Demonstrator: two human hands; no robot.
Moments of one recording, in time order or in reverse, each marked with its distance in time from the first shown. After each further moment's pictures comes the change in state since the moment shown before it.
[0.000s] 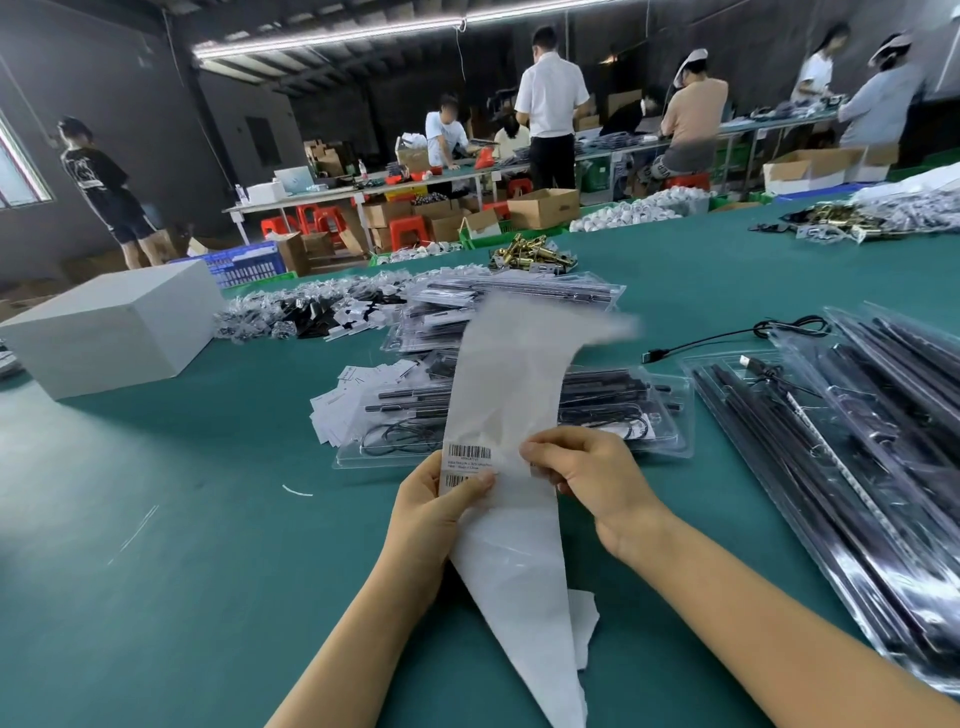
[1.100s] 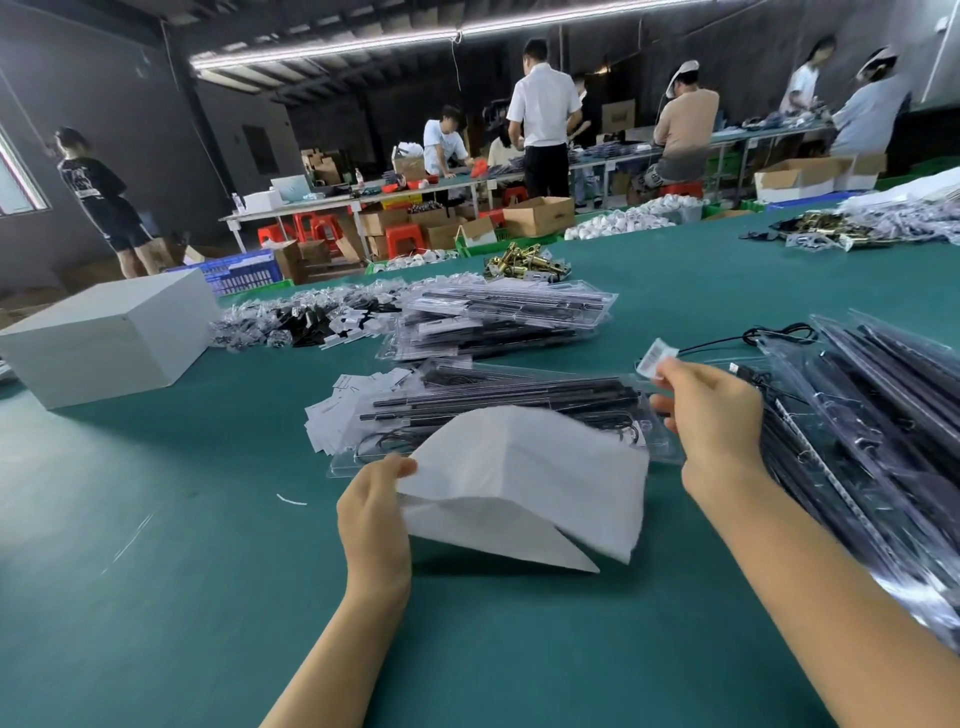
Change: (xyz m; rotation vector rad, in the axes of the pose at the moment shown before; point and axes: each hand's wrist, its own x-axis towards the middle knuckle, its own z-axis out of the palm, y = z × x) left_hand 0.002 0.006 -0.014 0.122 0.506 0.175; right_hand 0.023 -0.041 -0.069 -0.048 0.639 -0.191
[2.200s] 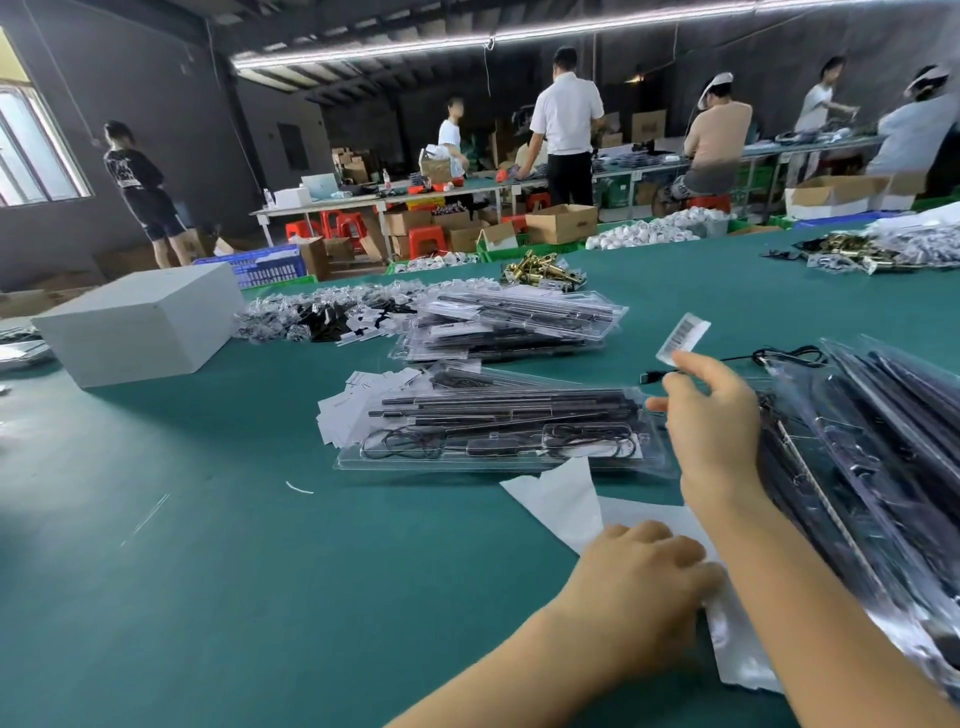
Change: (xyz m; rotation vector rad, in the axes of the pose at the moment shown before) left_hand -0.114 0.001 0.109 1.196 -1.000 1.135; right_hand 0.003 -0.003 -0.001 -0.077 -0.076 -0.199
